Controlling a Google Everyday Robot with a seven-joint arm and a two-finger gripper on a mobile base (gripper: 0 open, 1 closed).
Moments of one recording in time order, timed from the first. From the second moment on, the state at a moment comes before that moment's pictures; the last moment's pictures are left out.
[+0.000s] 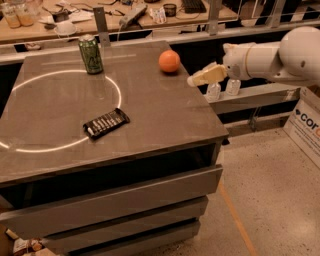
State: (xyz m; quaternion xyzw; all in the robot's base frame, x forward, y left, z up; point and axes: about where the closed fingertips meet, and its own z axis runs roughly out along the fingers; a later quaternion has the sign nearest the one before) arm 0.727 -0.151 0.916 -0.38 0.74 0.15 0.54
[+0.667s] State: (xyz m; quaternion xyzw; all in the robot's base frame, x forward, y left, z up) arm 0.787 -0.098 0.889 -0.42 0.72 0.19 0.51
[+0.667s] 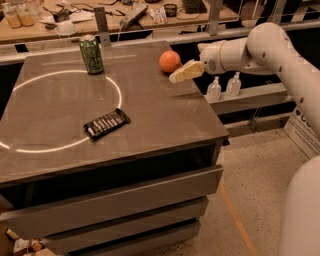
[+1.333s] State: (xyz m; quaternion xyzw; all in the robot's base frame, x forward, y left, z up) arm 0.824 -0.064 0.868 -0.46 0.71 0.22 0.49
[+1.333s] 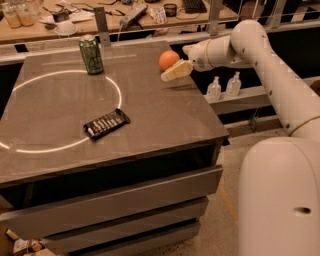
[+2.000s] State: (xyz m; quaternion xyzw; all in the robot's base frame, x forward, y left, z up) arm 0.834 -0.051 0.862 -0.49 0.70 0.23 0.47
